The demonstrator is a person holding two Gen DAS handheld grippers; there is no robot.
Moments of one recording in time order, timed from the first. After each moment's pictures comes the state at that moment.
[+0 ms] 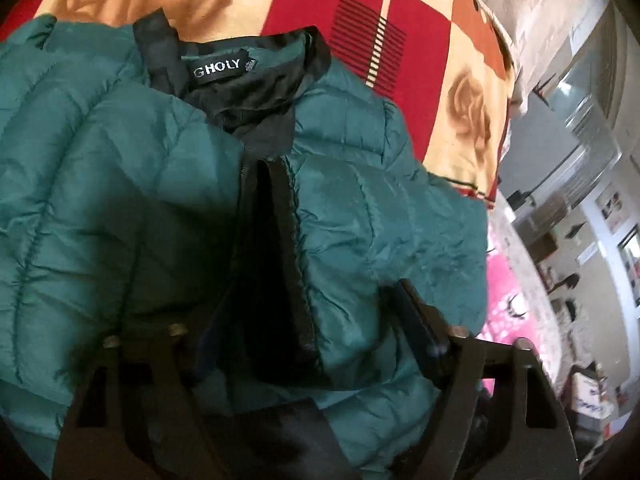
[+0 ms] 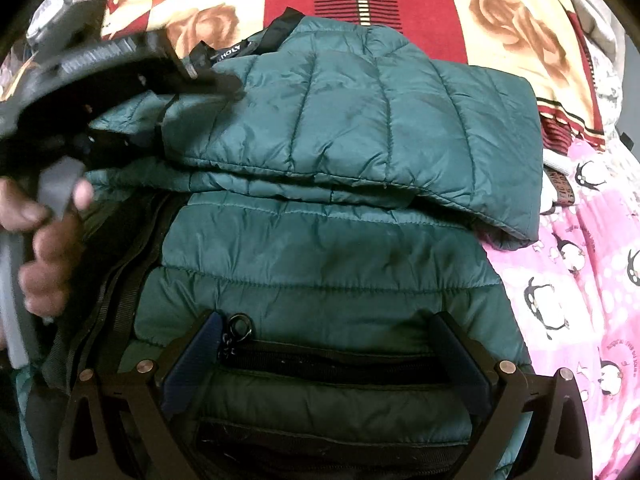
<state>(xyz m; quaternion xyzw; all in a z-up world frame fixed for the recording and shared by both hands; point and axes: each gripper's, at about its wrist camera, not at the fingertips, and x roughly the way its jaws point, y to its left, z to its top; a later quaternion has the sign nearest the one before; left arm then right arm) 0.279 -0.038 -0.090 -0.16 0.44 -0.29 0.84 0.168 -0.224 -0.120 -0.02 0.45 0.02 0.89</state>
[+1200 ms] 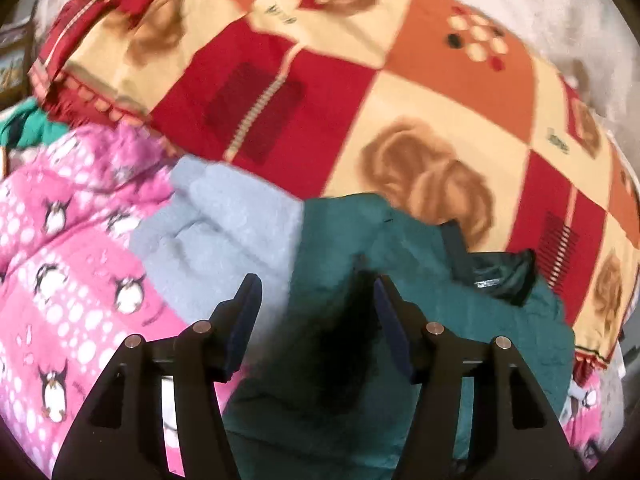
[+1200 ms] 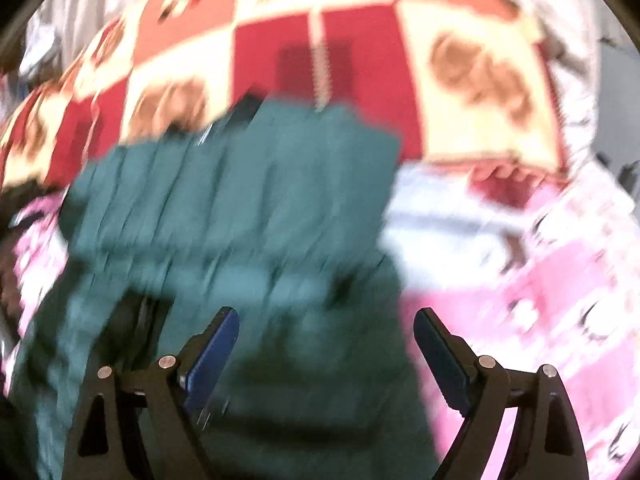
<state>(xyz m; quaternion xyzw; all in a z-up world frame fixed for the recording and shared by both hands) 0.254 0.130 -0.029 -0.19 0.30 0.06 0.93 0.194 -0.264 -0.038 0.00 0.35 -0.03 0.94</state>
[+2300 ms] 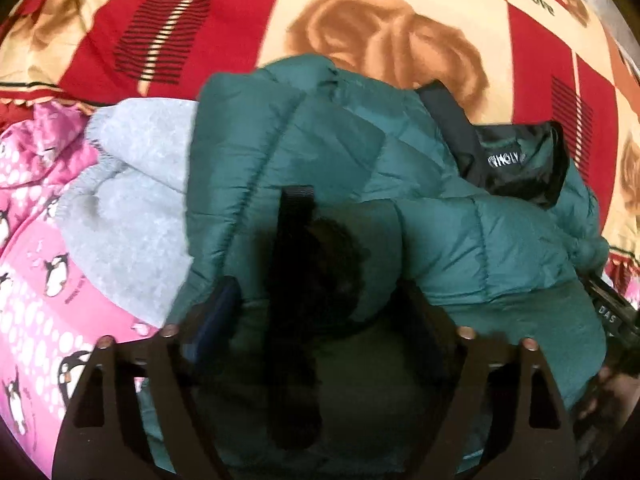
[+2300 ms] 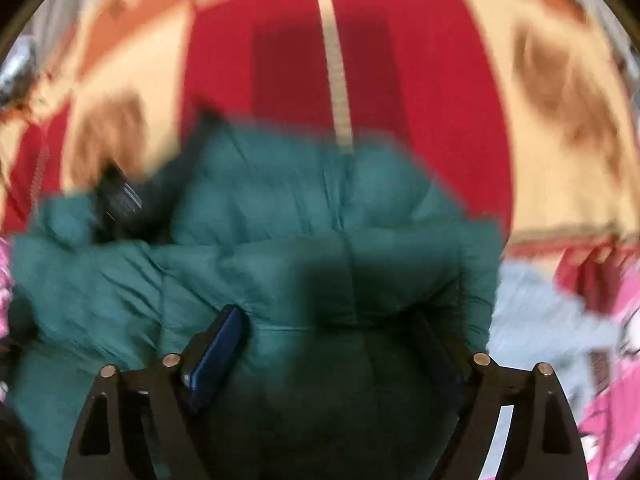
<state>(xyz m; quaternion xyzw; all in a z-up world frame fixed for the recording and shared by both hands) 0.302 0.078 -0.104 -0.09 0.42 0.02 0.90 0.364 -0.238 -0.091 0.01 0.37 0.00 0.93</state>
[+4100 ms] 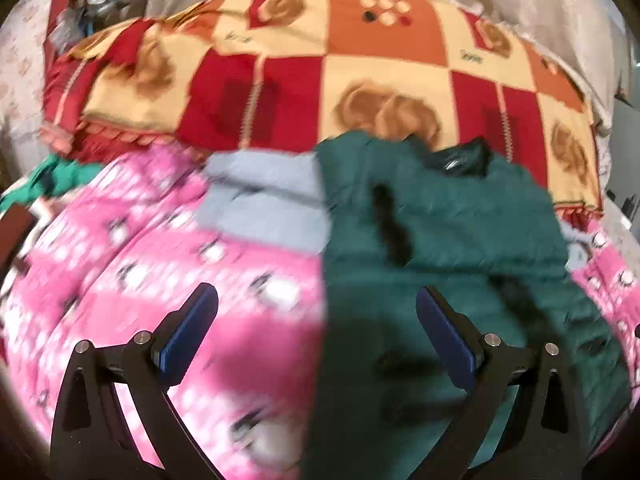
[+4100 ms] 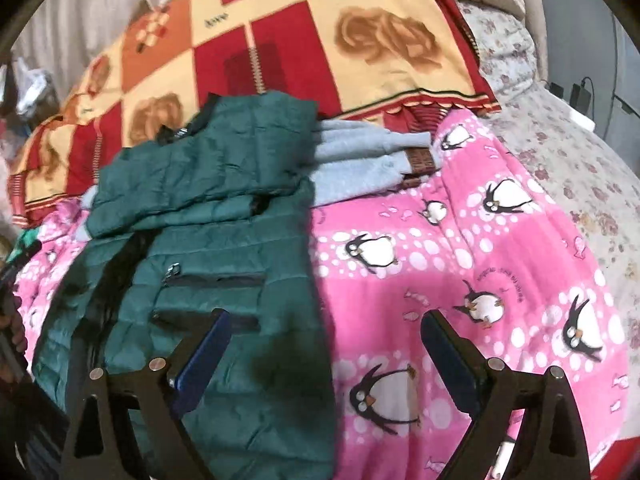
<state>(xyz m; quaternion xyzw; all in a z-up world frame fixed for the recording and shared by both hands) 0.089 0.168 -0.059 -0.04 0.33 0.00 0.94 0.027 -0.342 -0.047 0.09 0.40 0.01 0.91</state>
